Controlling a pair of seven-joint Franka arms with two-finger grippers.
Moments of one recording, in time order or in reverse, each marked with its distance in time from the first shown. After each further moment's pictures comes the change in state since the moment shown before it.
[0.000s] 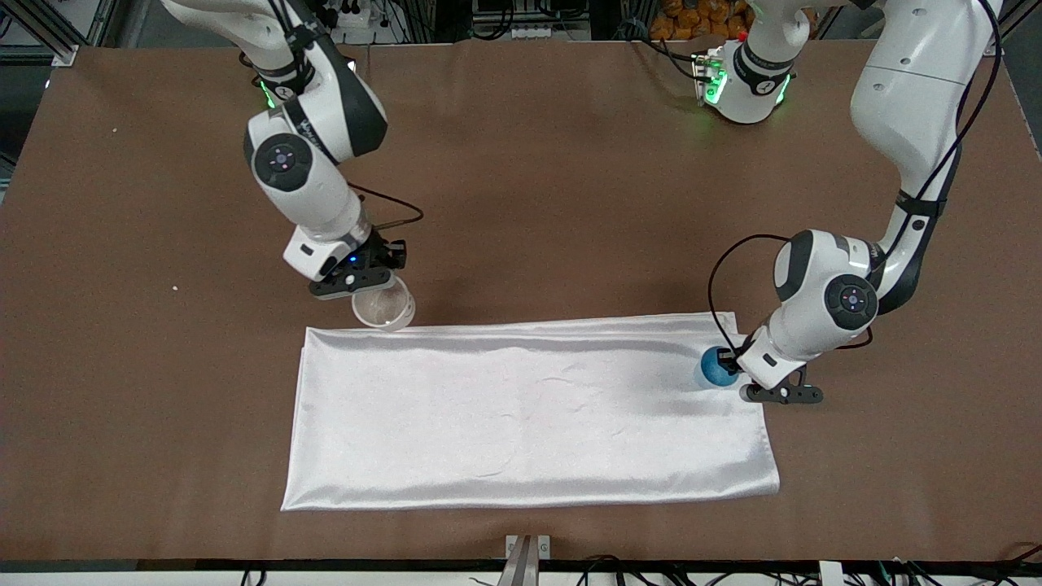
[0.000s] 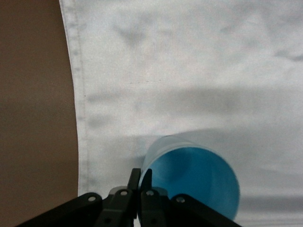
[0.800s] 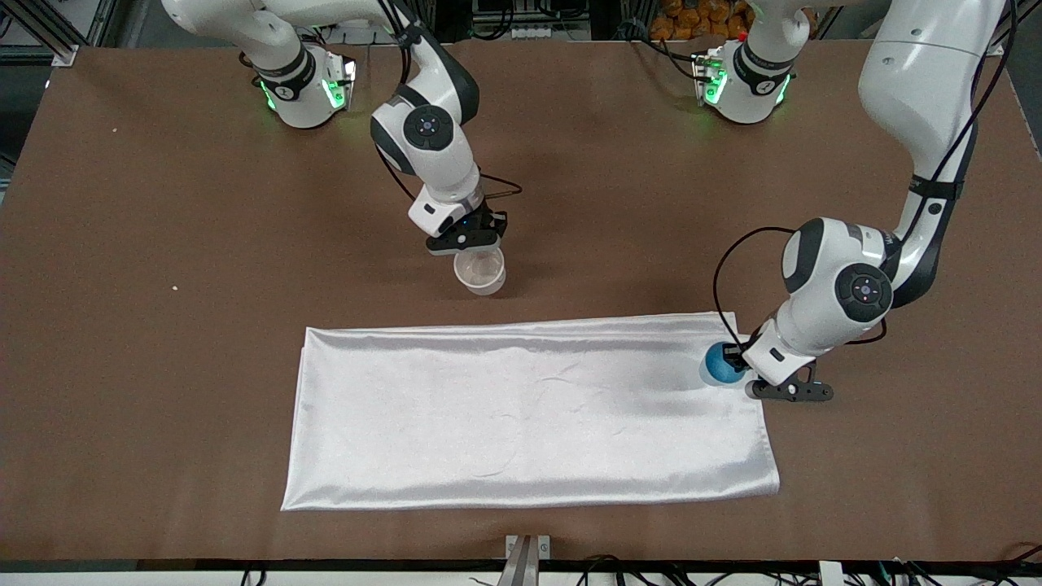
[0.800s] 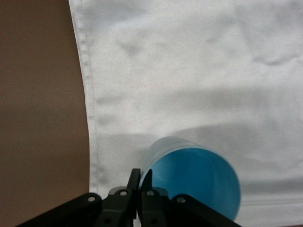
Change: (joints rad) left arm -0.007 -0.072 -0.010 0.016 0.007 -0.096 0.000; right arm 0.296 0.167 0.001 -0.036 0.000 0.270 0.408
